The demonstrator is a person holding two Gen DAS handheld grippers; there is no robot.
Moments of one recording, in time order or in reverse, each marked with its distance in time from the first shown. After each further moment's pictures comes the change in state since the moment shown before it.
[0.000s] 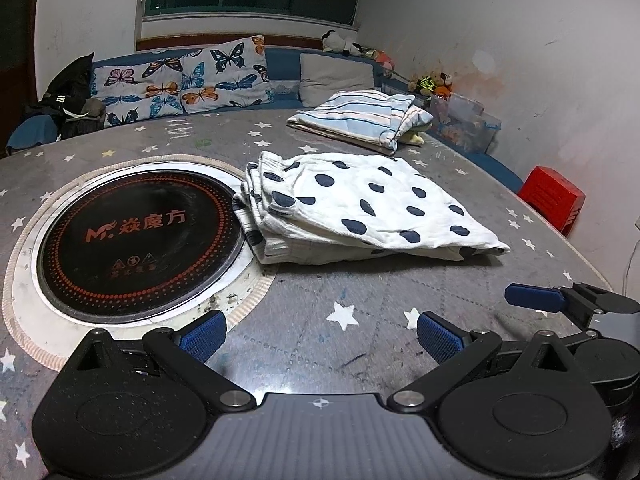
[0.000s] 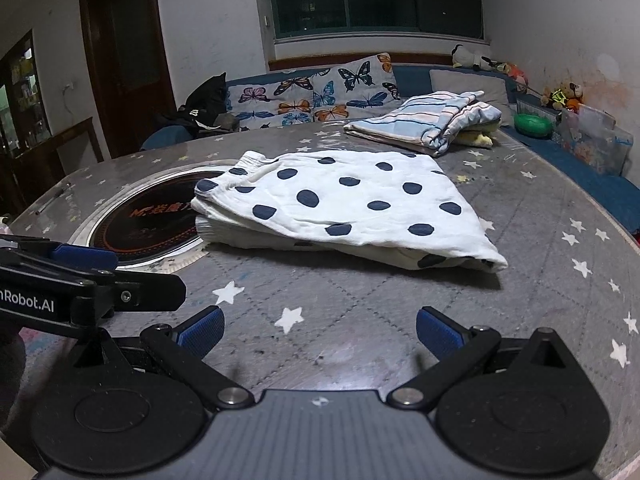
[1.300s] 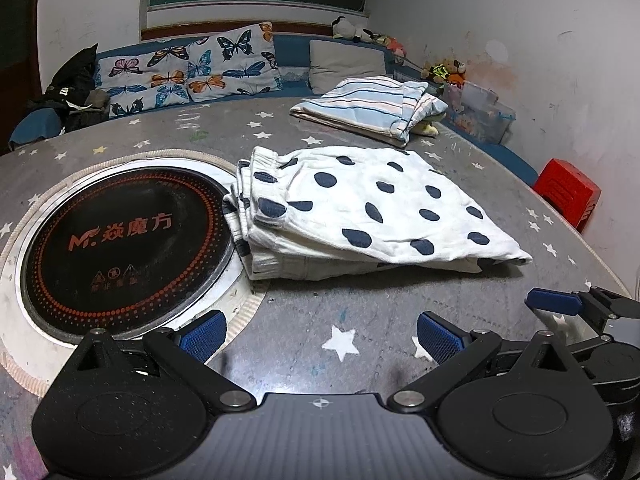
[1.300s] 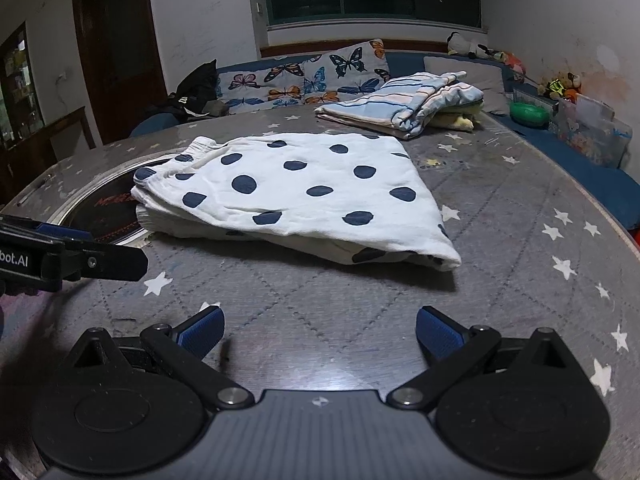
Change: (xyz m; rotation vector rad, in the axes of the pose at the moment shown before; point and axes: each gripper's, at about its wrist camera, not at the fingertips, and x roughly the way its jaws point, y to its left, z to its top) left arm 0.035 -0.010 0.017 -0.009 0.049 0.049; right arm 0.024 -0.049 0.001 -0.006 0.043 -0.011
